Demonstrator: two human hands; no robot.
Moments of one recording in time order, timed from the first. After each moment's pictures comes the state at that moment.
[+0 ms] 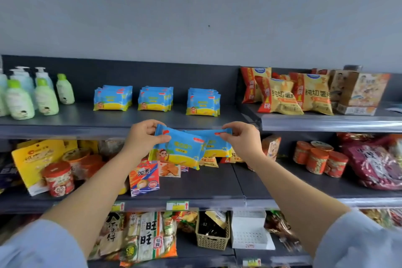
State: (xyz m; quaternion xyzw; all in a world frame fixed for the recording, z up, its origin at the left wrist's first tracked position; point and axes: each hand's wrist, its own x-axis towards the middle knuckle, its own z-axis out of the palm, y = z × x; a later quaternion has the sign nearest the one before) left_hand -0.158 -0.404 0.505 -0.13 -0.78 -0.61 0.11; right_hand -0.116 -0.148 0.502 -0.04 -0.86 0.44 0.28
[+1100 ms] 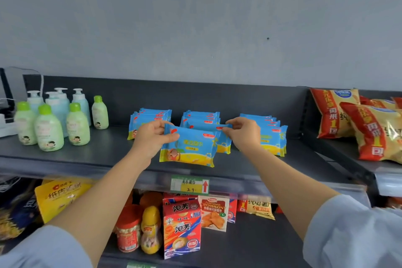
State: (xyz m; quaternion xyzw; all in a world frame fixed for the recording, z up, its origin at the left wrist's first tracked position) left_hand -0.340 -0.501 0.540 -0.09 -0.73 -0.67 0.15; right_hand -0.370 -0.264 0.542 -0.02 -0.82 0.50 0.26
